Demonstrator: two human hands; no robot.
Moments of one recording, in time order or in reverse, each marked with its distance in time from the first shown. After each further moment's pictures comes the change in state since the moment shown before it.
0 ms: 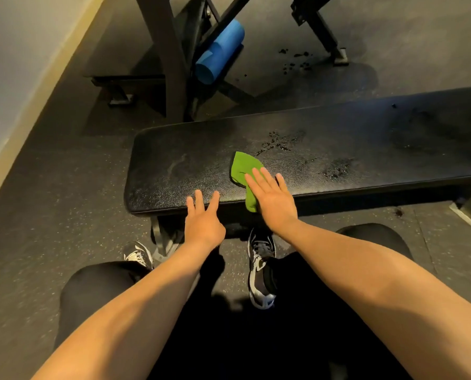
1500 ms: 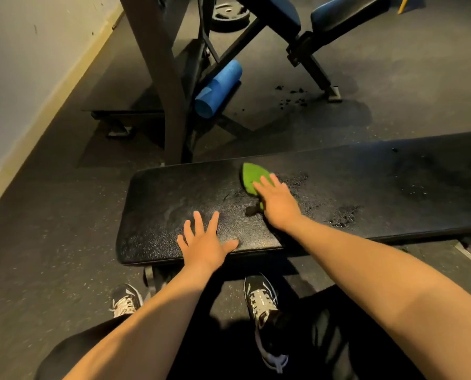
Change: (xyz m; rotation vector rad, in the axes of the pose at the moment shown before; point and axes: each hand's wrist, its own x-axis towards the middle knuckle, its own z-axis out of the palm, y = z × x) left_hand 0.064 0.020 -0.030 0.020 -0.032 -0.037; right_hand 0.107 0.050 -0.037 0.211 -0.067 0.077
